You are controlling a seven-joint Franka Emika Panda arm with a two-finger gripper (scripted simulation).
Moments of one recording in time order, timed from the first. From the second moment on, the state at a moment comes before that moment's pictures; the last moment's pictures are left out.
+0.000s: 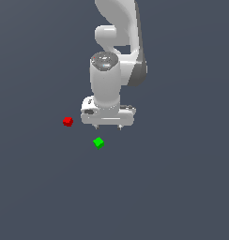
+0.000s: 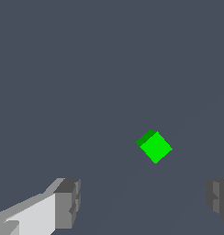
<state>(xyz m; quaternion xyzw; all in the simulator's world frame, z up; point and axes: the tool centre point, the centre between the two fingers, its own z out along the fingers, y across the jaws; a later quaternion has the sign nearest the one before) 0.001 -0.026 0.177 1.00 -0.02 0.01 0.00</state>
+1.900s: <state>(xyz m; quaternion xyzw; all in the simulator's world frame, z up) -0.149 -0.280 0.072 0.99 -0.10 0.00 0.00</state>
